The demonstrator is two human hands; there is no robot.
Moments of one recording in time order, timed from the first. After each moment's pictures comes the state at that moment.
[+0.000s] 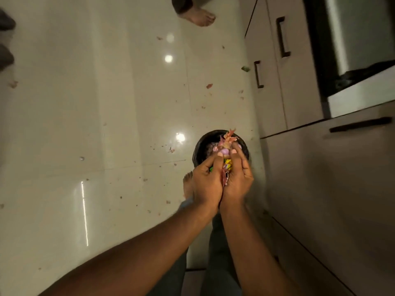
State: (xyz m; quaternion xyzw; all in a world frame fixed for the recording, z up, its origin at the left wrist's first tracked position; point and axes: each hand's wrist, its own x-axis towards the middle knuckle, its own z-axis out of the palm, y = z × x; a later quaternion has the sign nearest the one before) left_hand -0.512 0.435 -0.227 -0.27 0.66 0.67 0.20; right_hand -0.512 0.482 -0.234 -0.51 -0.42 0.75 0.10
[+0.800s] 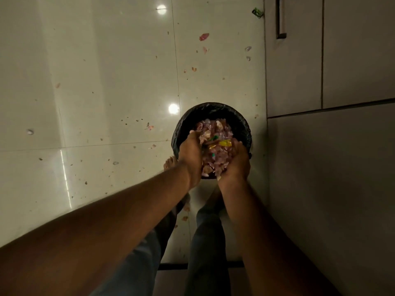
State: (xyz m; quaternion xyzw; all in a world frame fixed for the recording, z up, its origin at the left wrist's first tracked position) left_hand -0.566 0.450 -0.454 -0.47 0.50 0.63 0.36; right_hand -0.527 0.533 -0.497 -0.68 -0.25 0.69 -0.05
